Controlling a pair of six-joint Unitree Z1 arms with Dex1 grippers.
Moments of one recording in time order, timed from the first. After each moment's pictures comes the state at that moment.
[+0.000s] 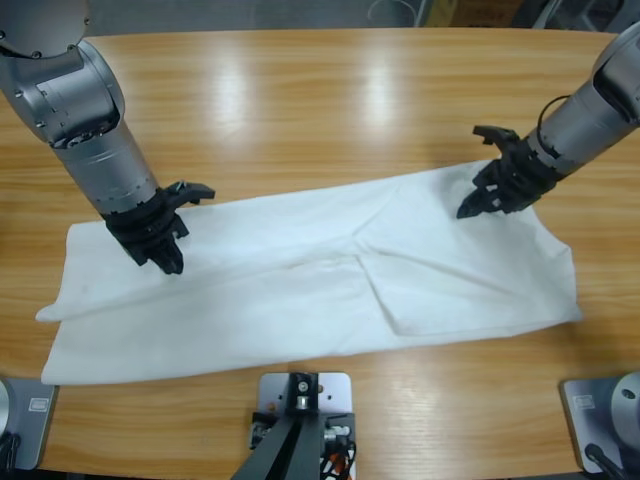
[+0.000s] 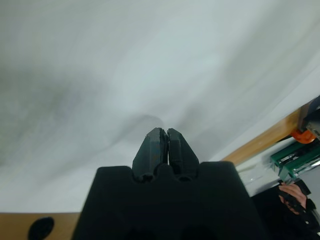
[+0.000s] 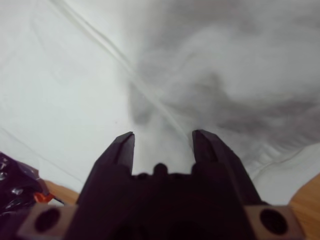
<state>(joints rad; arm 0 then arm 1) -0.66 2.05 -1.31 1.06 -0.27 0.07 0.28 1.91 -1.08 0.73 0.35 -0.05</state>
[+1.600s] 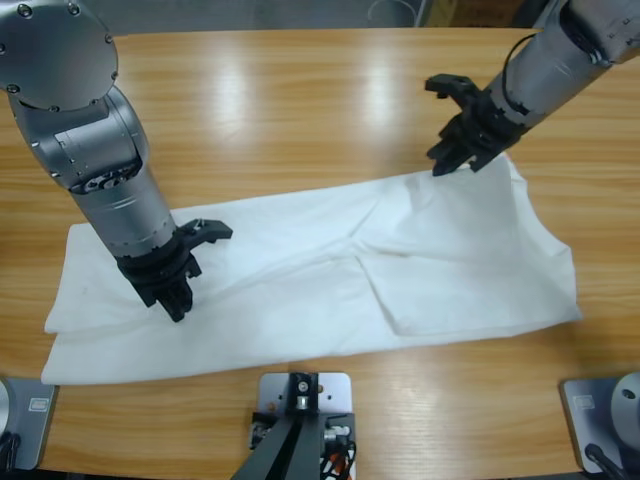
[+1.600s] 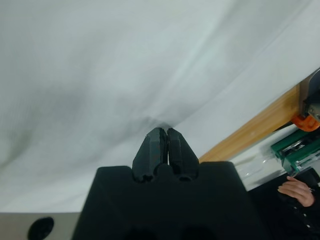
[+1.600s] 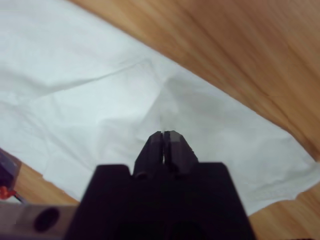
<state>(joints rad) -0.80 2.04 -1.24 1.02 -0.30 0.02 0.46 1.91 -1.32 0.82 0.26 -0.24</state>
